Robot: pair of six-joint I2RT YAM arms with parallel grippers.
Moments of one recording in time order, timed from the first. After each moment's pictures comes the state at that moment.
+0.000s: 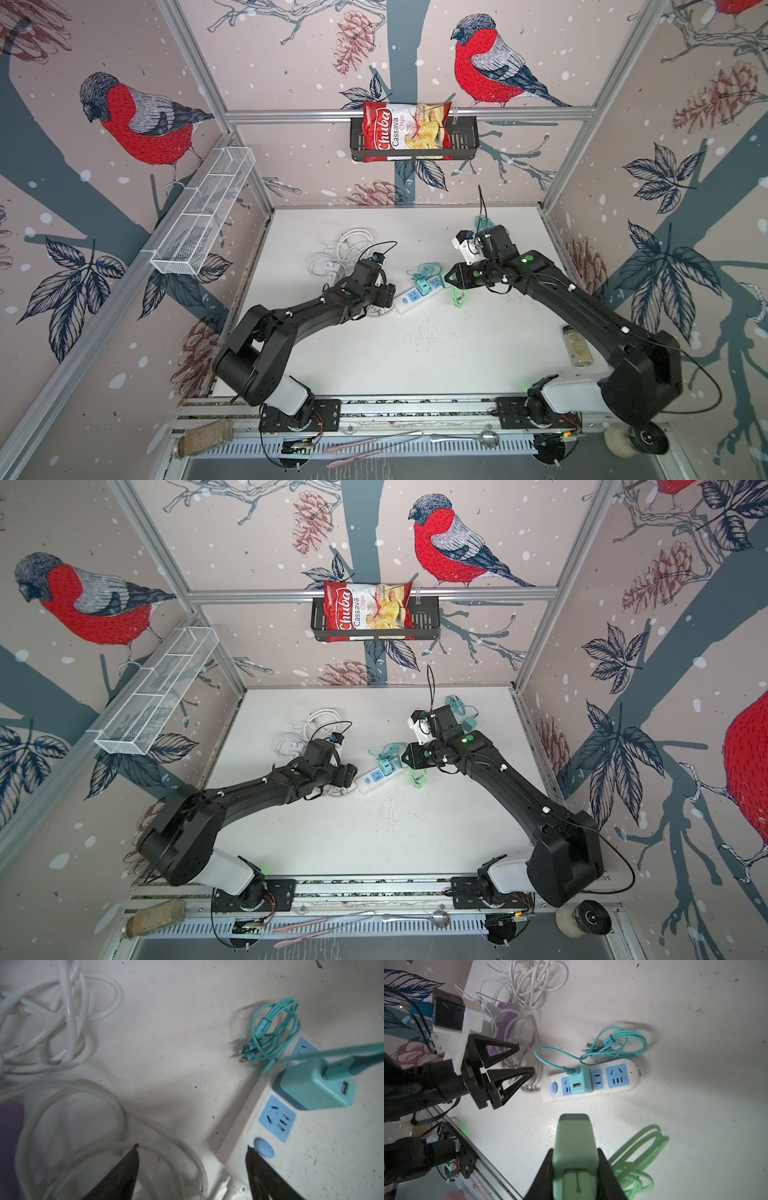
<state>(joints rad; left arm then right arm) -0.57 1.56 0.80 -0.06 -0.02 -0.24 0.52 1.34 1.13 -0.71 -0.33 0.24</state>
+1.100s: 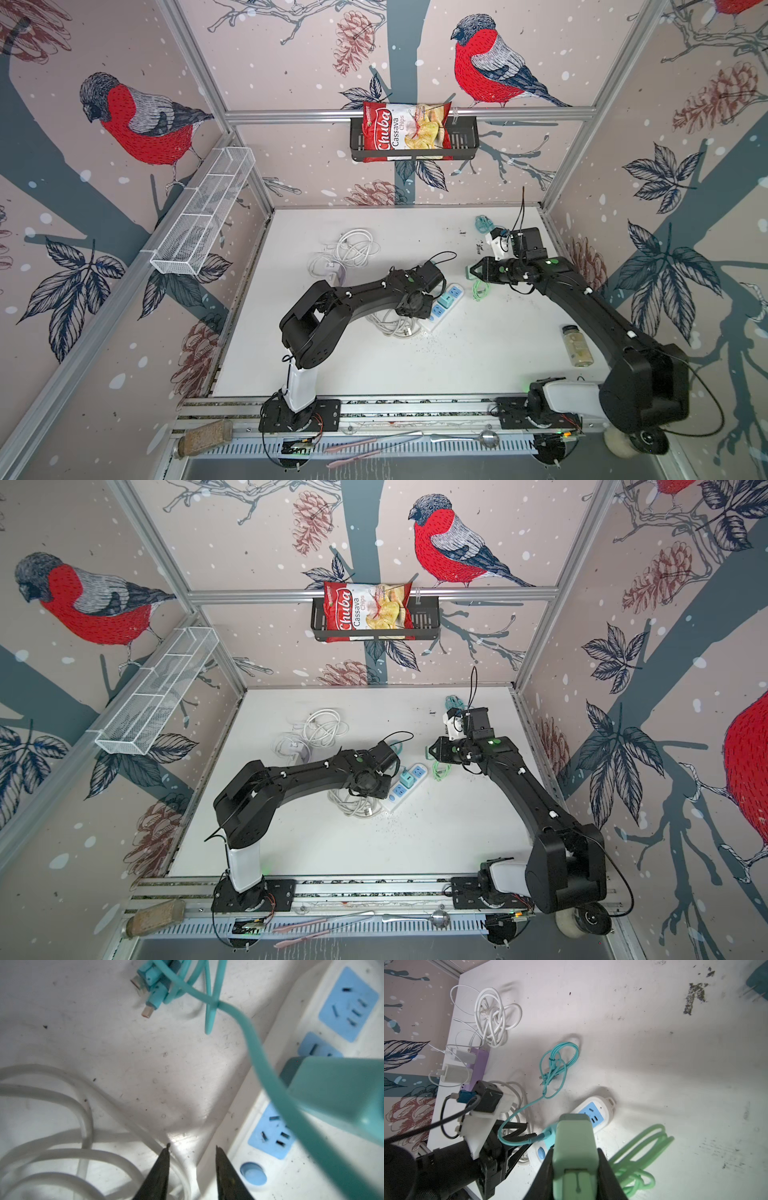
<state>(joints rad) -0.90 1.91 1.33 -0.66 -0.07 -0.61 0.26 1.32 1.03 -0.61 -0.40 0.24</state>
